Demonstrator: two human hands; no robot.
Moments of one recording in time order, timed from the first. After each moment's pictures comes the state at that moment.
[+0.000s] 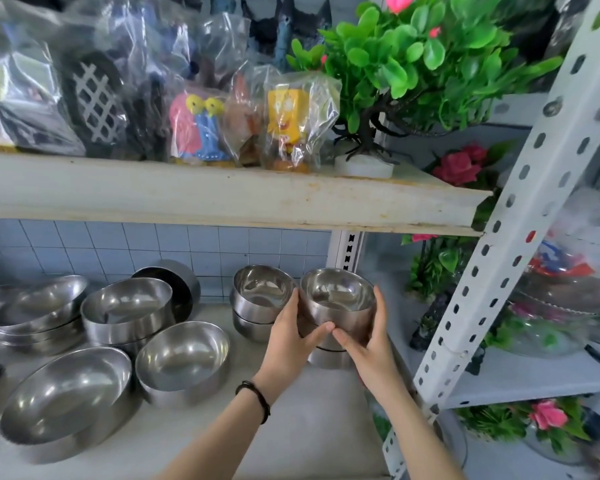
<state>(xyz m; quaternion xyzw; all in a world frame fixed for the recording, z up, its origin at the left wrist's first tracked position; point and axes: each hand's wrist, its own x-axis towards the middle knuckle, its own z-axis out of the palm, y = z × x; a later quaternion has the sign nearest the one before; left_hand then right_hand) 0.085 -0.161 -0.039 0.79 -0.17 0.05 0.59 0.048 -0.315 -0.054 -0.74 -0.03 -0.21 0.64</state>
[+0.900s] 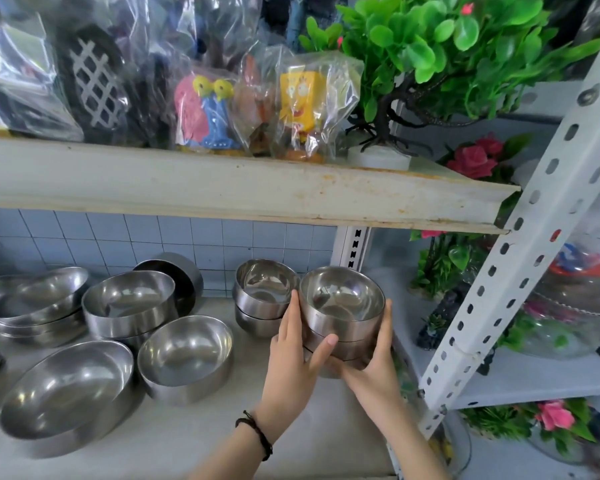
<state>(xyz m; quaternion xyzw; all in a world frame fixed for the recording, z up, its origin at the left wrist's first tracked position) 0.049 -0.158 -0.047 0.78 -0.18 0.12 0.59 0.021 -0.296 -0.064 -0.74 -0.01 -0.21 0.64</state>
